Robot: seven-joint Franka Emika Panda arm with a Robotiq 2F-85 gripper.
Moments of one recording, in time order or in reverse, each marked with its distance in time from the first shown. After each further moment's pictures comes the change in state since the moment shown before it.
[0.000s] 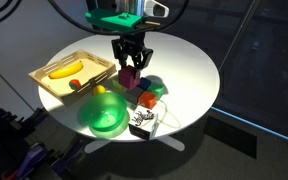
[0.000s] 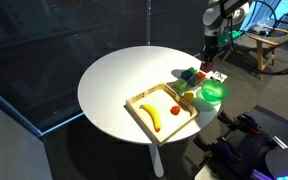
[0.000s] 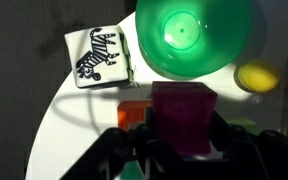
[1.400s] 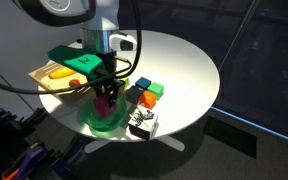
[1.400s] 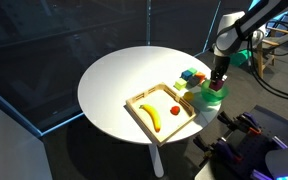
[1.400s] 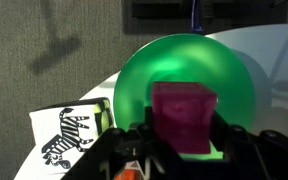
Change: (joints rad) arm 0.003 -0.125 -0.019 -0.389 -0.063 0.257 0.000
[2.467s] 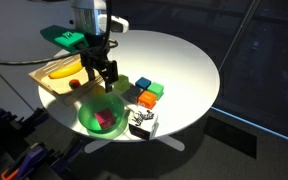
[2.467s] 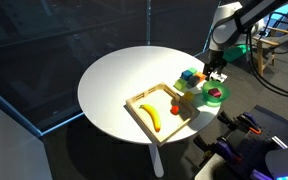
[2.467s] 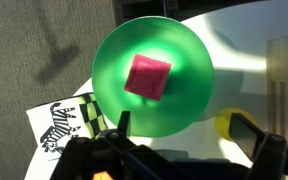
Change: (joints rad) arm 0.083 -0.066 0.000 0.022 0.005 -0.089 0.213
